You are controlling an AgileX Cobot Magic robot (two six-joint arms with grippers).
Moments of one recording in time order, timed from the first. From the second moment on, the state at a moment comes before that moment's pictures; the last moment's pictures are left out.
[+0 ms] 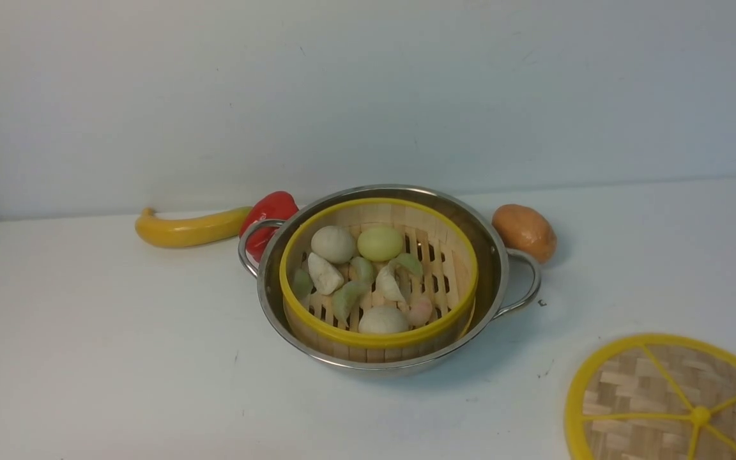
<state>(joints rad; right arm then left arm) 0.12 -0.01 0.02 0.06 0.44 0.05 -0.02 -0.01 0.02 -0.09 0.43 0.26</state>
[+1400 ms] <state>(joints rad) 0.12 0.28 -0.64 0.16 0.76 0.06 -0.02 -0.01 0.02 -0.09 0.43 0.25</state>
